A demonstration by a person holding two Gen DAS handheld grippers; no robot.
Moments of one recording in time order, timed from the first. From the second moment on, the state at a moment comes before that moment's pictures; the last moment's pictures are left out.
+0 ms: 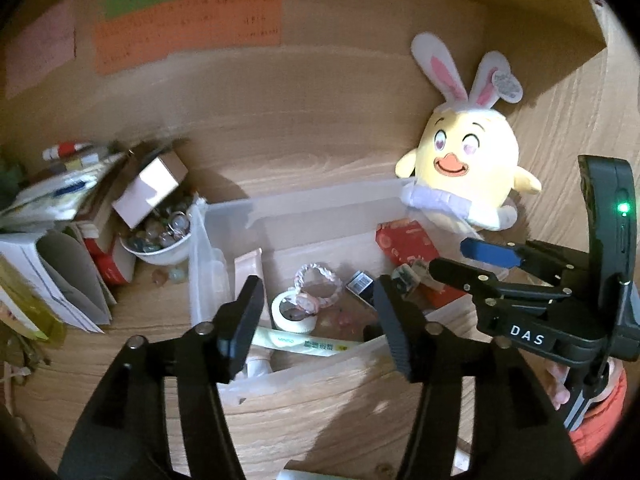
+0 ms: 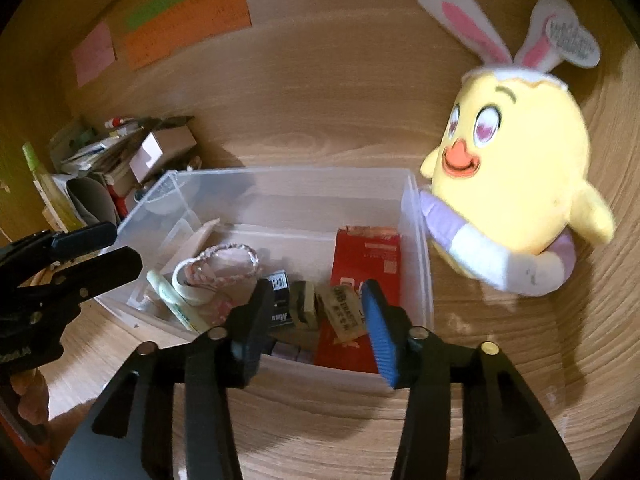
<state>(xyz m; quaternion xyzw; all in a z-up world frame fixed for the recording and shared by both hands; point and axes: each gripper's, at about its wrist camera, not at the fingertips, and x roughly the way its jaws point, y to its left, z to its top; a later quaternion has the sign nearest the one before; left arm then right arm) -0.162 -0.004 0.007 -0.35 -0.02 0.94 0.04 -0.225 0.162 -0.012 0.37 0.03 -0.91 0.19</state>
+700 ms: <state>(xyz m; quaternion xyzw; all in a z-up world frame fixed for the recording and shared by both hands) -0.110 -0.020 0.012 -0.35 -0.03 0.94 0.04 -0.154 0.157 0.015 0.32 0.06 -0.92 0.22</state>
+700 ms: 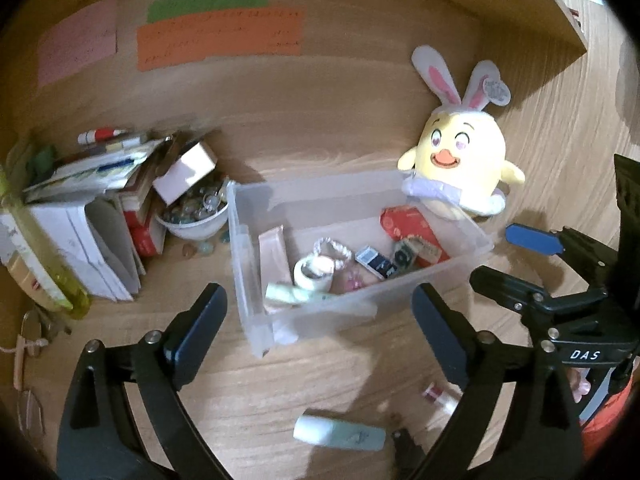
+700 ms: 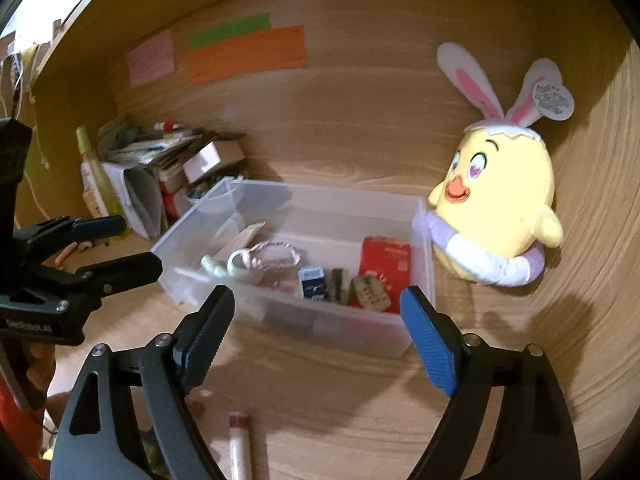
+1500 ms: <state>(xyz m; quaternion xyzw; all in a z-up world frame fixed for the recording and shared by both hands) -0.063 -0.034 -0.067 -0.46 -0.02 0.89 0.02 -0.119 0.162 -0.054 0.41 0.06 -0.88 0.22</state>
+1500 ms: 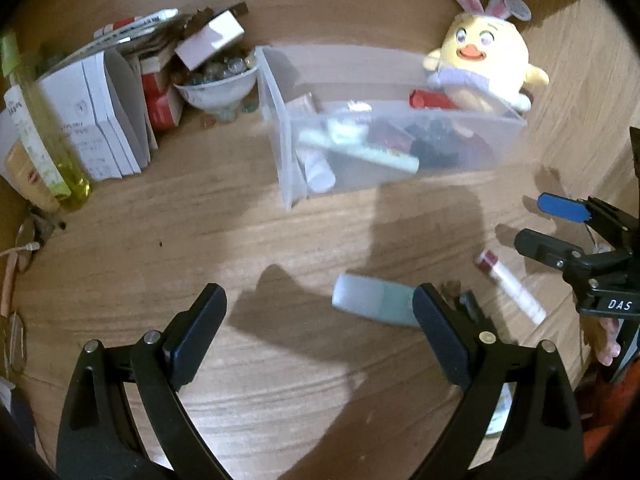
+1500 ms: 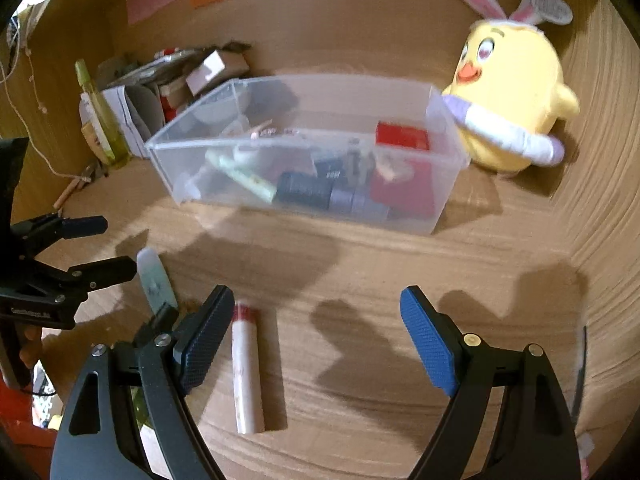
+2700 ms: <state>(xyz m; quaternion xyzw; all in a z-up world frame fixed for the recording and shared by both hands) -0.072 -0.004 -0.088 -0.48 0.01 0.87 0.07 -0.092 0.137 -0.075 0.43 0.12 -0.86 0.25</state>
